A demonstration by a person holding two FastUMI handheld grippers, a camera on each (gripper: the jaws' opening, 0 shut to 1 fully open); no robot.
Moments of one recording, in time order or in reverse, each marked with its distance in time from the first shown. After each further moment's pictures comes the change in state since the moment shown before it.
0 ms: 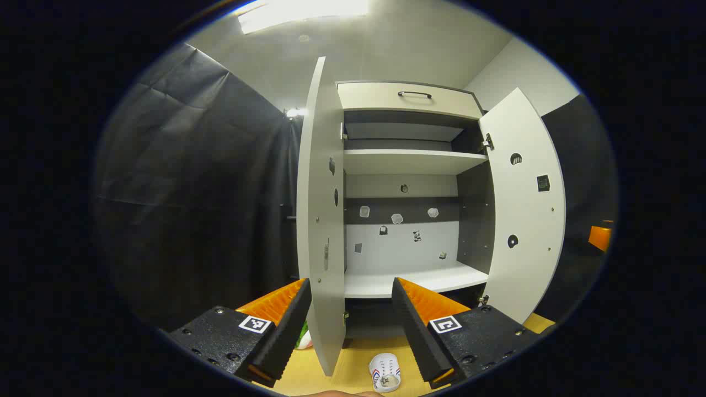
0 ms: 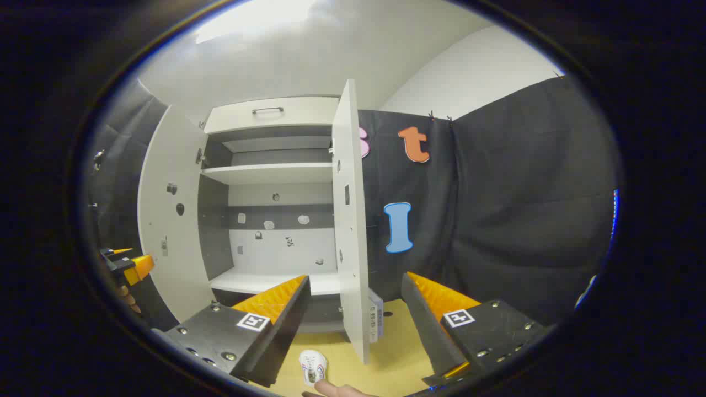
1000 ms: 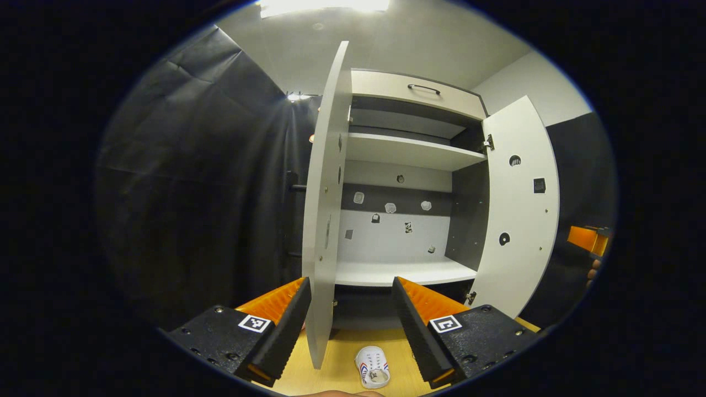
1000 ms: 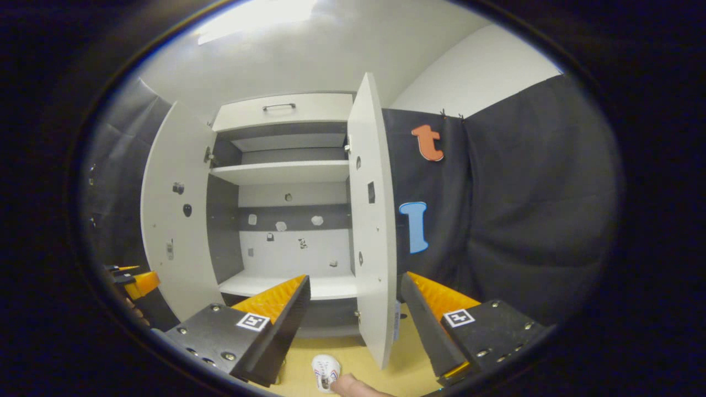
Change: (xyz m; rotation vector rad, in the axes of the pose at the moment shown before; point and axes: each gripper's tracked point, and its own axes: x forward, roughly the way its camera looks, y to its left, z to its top) left arm -0.004 0.016 -0.032 -0.115 0.046 -0.068; right arm 0.034 0.049 -0.027 0.006 0.019 0.069
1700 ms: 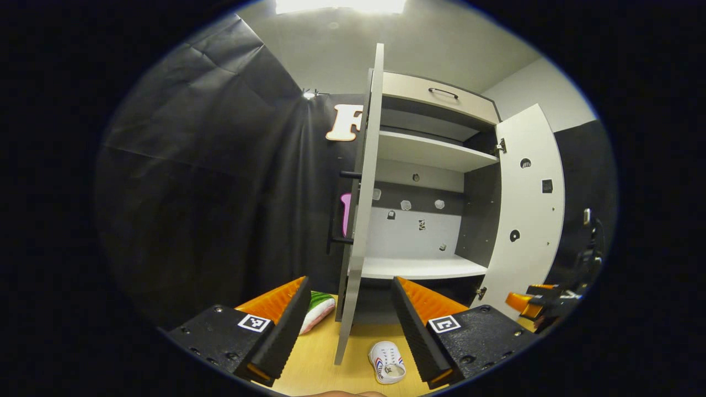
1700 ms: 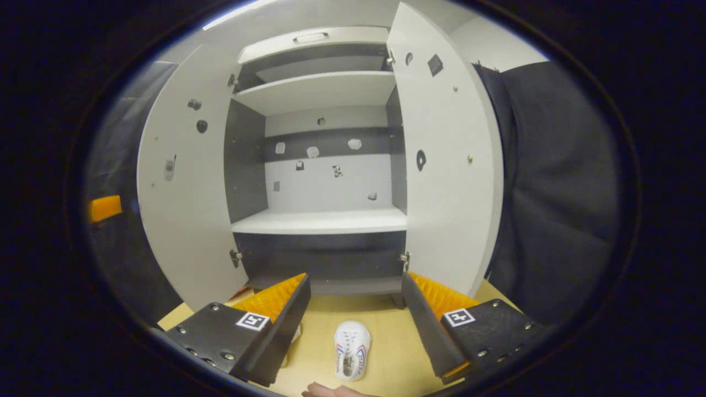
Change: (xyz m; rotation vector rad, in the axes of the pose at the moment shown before) left arm -0.012 0.052 -0.006 -0.001 -0.034 0.044; right arm 0.053 0.072 -0.213 -0.027 0.293 0.168
